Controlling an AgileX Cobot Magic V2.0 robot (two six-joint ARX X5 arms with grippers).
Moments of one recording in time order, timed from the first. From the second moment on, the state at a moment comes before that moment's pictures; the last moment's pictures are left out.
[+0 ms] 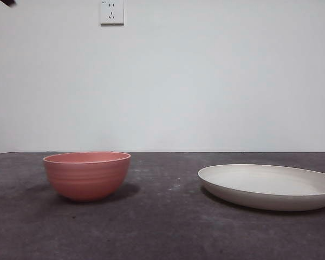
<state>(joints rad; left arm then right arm) -0.22 0.92 1.03 -0.93 0.41 -0.04 0.16 0.69 1.00 -1.20 -0.50 -0.03</state>
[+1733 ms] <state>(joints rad) -0.36 1.60 1.09 -0.56 0.10 -0.08 0.16 0.69 1.00 -1.20 -0.50 -0.03</state>
